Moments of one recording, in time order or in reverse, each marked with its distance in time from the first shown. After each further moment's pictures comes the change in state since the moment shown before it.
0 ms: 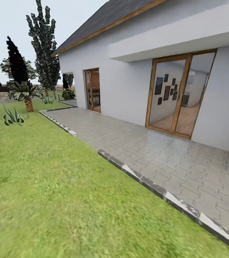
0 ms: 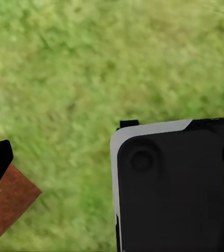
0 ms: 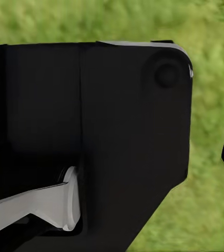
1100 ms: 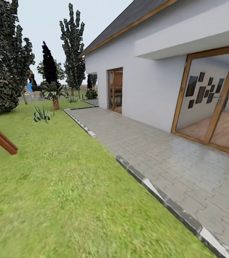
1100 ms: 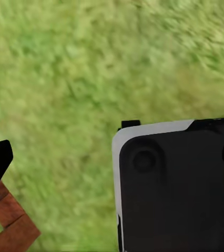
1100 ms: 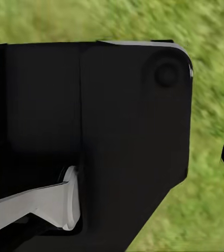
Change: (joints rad) left arm 0.000 0.004 0.000 0.000 0.000 -0.001 0.000; right arm 0.000 0.000 0.000 0.001 0.001 0.000 0.000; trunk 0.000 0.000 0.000
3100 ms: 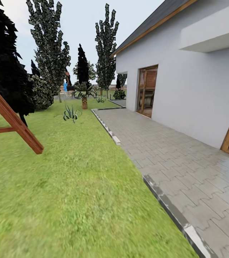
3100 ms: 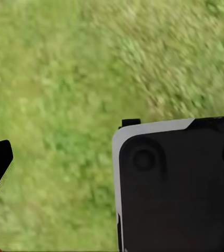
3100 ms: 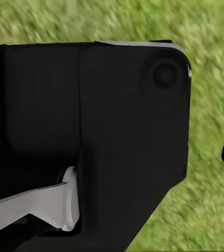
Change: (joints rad) left arm 0.000 -0.006 -0.002 0.001 -0.001 0.006 0.013; right arm 0.000 -0.001 -0.003 -0.001 -0.001 0.000 -0.003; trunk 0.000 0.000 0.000
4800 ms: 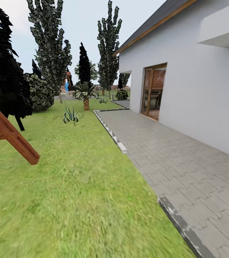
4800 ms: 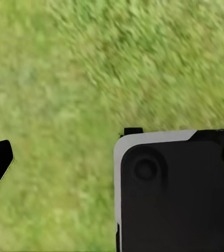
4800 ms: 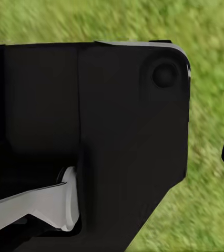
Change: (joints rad) left arm -0.001 0.002 0.019 -0.001 0.021 -0.030 0.003; right arm 0.000 -0.001 0.000 0.000 0.000 0.000 0.000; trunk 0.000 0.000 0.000
